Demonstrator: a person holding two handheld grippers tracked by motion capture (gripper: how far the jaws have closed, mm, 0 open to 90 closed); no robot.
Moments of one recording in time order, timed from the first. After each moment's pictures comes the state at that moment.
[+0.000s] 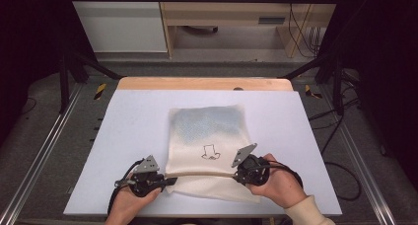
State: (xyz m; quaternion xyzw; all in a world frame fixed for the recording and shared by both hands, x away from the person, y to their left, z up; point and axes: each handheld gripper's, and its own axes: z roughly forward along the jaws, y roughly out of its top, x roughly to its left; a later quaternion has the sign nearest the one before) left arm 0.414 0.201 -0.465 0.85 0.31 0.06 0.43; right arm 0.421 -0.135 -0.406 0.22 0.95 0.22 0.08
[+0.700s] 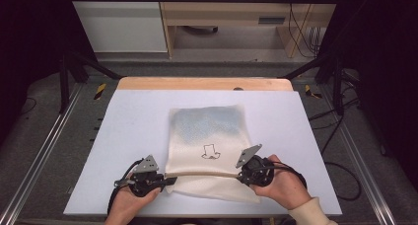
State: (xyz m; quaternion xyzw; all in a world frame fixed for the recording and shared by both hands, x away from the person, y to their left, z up) left arm 0.414 0.203 -0.464 0.85 0.31 0.06 0.43; right arm 0.419 -0.145 -0.407 0.23 0.94 0.22 0.08
